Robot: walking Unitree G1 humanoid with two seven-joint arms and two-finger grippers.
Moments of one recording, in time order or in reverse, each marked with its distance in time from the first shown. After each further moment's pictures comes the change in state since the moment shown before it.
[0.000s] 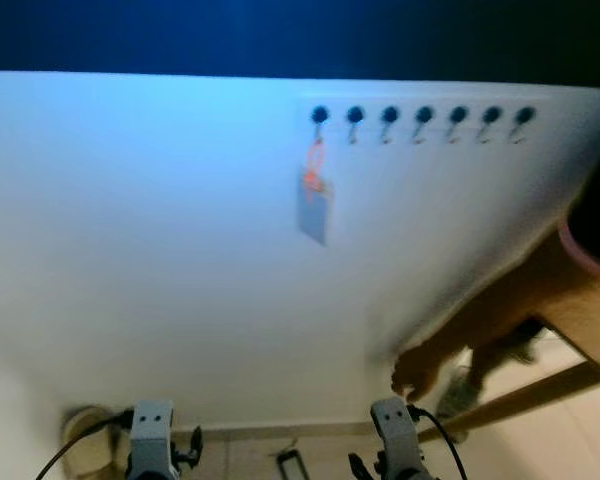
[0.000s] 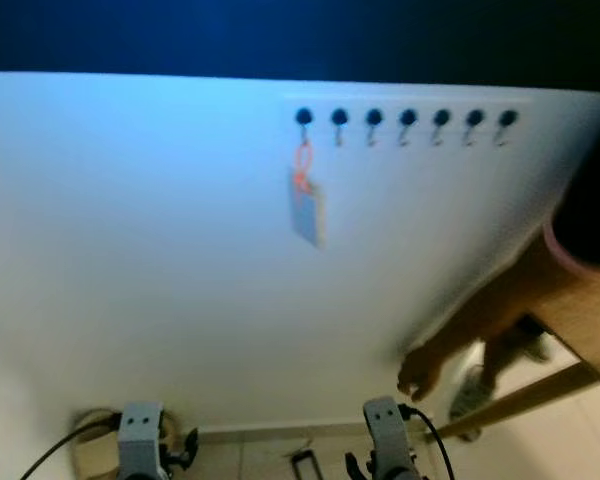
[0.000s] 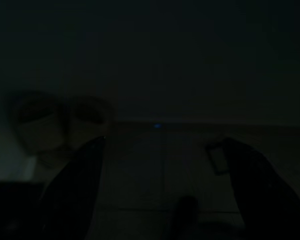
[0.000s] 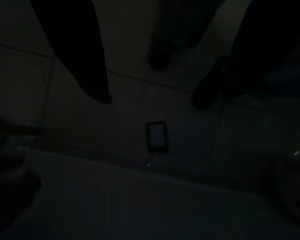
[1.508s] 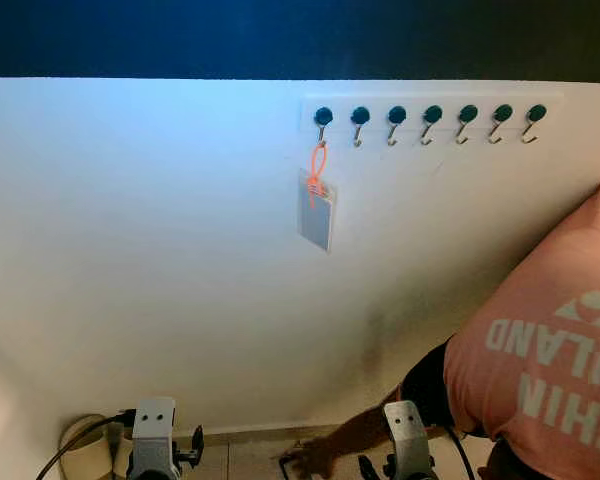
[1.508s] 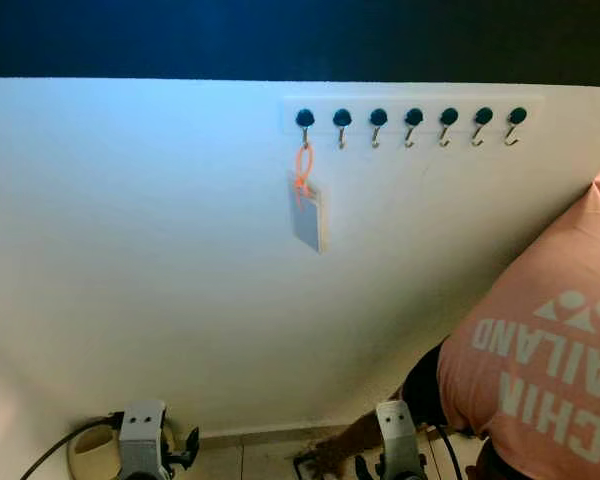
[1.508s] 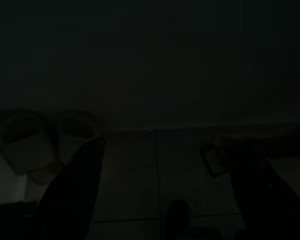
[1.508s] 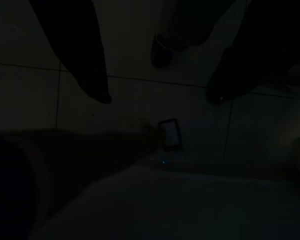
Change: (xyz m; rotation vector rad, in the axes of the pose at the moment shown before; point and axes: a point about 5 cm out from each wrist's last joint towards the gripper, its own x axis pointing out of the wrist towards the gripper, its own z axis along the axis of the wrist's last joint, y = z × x) left arm 0.003 -0.003 0.005 0.022 -0.012 -0.014; right arm -0.002 -0.007 -0.003 0.048 -0.001 -0.046
